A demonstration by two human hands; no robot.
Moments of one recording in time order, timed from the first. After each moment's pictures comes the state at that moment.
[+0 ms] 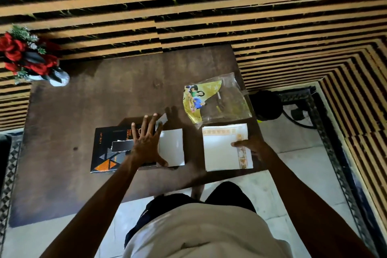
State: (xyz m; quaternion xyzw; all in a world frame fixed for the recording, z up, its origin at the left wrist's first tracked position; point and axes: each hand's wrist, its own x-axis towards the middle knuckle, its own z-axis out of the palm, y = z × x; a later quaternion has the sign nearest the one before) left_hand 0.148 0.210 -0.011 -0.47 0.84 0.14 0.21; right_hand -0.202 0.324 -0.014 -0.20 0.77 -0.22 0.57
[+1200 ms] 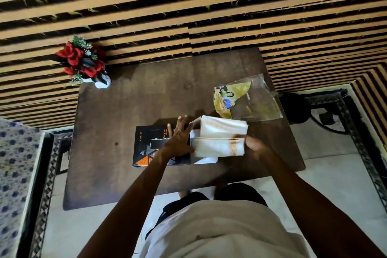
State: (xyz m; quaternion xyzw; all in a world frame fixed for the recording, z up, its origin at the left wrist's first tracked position) left_hand 0.162 0.207 0.003 -0.48 0.82 0.30 0.10; right_hand -0.096 0.291 -0.009 -0.09 0.68 -0.32 0.66
